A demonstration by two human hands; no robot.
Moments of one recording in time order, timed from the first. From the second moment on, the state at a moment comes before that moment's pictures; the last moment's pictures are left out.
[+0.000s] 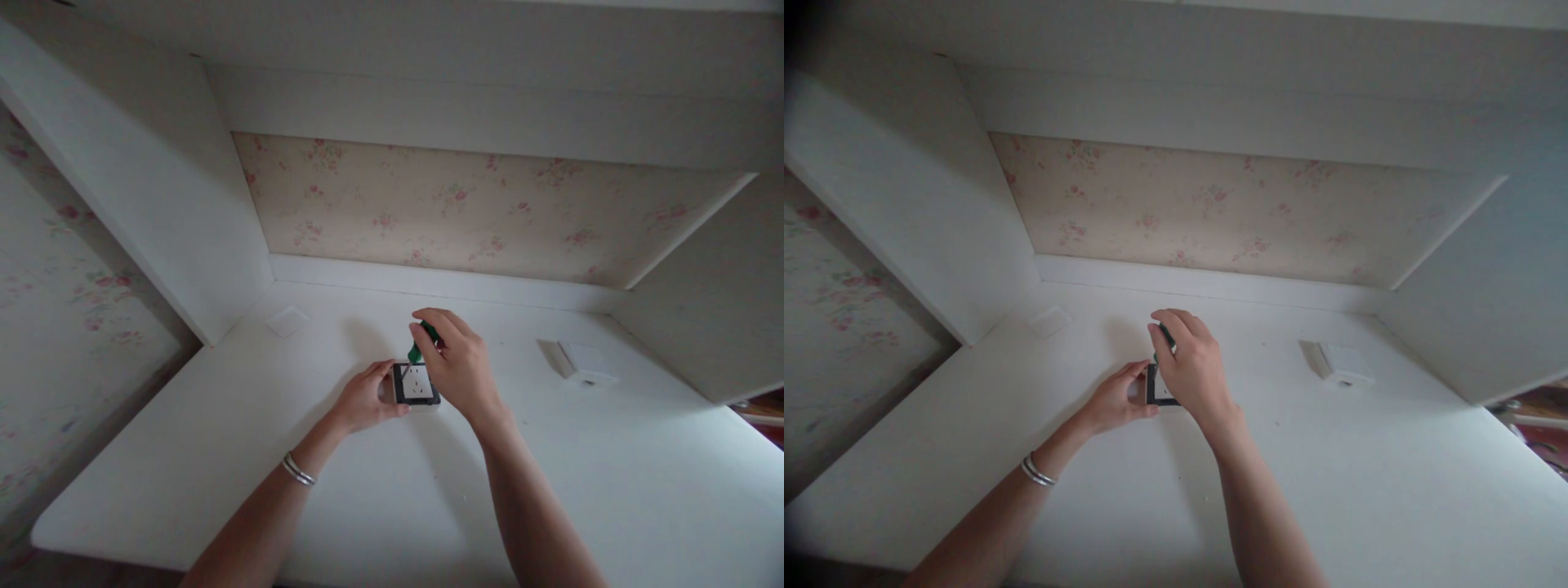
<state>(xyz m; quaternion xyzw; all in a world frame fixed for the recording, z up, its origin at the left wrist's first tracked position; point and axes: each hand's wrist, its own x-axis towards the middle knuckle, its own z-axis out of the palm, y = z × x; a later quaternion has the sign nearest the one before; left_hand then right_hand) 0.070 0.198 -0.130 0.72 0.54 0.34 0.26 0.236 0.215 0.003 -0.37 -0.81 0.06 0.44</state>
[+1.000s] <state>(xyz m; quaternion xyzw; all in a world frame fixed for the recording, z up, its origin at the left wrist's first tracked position) 0.068 0.197 -0.127 0.72 0.53 0.34 0.27 0.218 0.239 0.067 -0.49 -0.86 -0.10 -0.01</state>
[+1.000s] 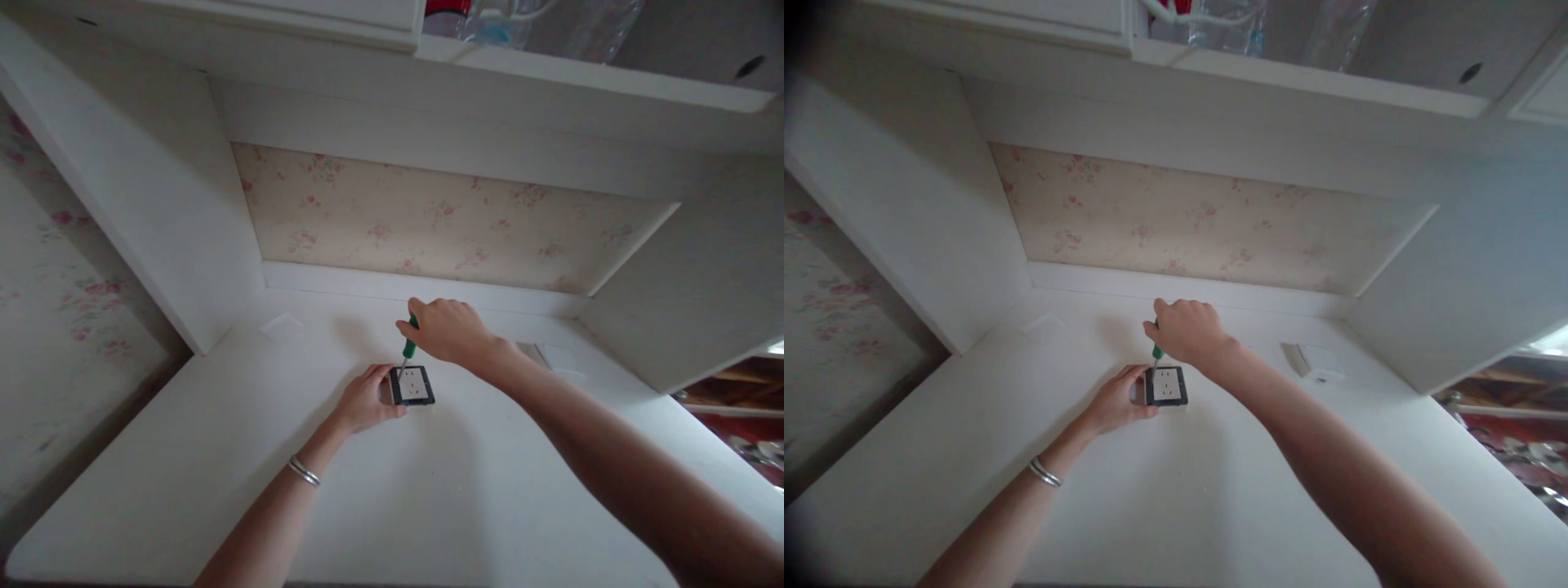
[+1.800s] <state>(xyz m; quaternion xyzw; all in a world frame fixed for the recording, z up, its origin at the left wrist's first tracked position) 0.064 0.198 -0.133 0.73 0.54 0.32 0.27 0.189 0.242 0.087 -0.31 -0.94 0.02 -0.11</state>
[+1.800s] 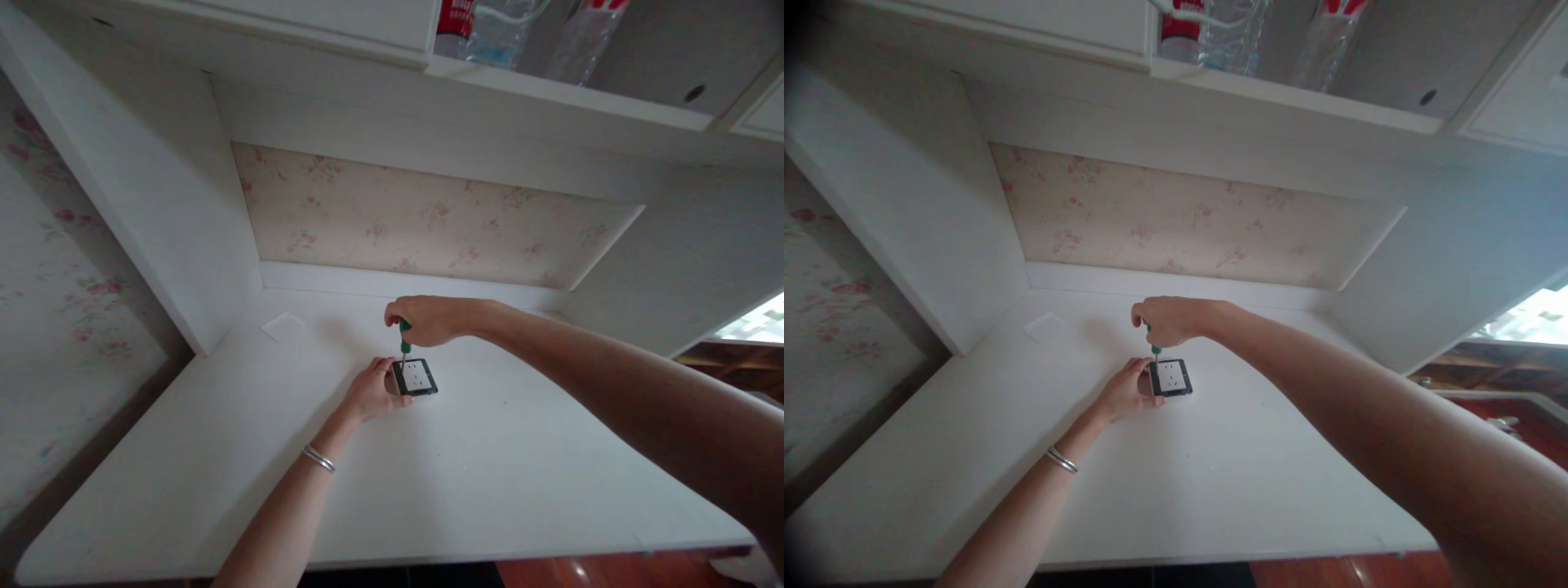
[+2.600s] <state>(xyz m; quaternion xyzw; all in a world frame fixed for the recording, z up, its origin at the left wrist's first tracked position) 0.067 0.195 -0.129 0.72 0.54 0.35 0.27 0.191 0.236 0.092 -0.37 -0.92 0.02 -0.14</state>
